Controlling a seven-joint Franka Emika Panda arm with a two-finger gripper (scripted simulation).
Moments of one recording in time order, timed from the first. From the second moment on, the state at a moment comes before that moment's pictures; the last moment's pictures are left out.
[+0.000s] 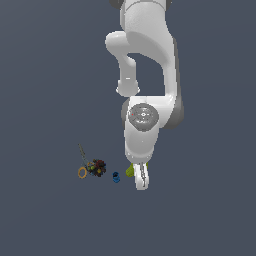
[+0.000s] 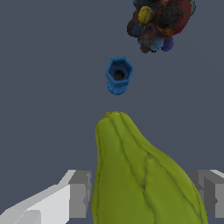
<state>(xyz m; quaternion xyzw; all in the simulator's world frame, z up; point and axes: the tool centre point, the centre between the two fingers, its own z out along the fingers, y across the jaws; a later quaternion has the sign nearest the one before) 0.099 0.035 0.110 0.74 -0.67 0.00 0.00</state>
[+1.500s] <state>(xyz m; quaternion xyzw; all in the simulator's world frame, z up) 0.013 0.138 0.370 0.74 -0.67 0.00 0.00</state>
